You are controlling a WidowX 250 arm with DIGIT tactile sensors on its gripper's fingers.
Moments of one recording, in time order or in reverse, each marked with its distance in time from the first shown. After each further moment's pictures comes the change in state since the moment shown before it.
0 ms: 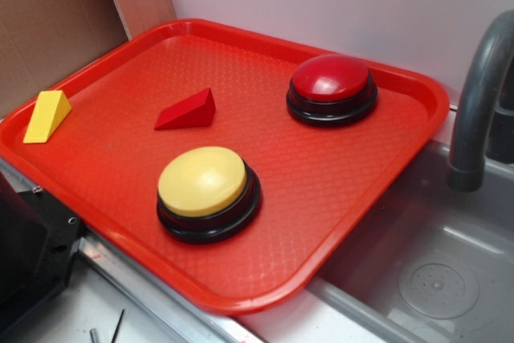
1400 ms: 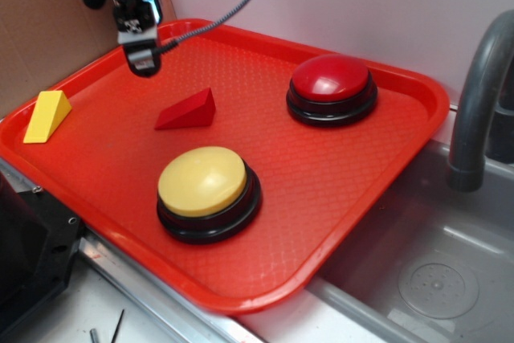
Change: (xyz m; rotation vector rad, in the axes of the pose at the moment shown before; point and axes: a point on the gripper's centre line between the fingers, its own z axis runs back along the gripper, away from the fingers) arm 0.092 0.034 -0.146 0.048 0.080 -0.656
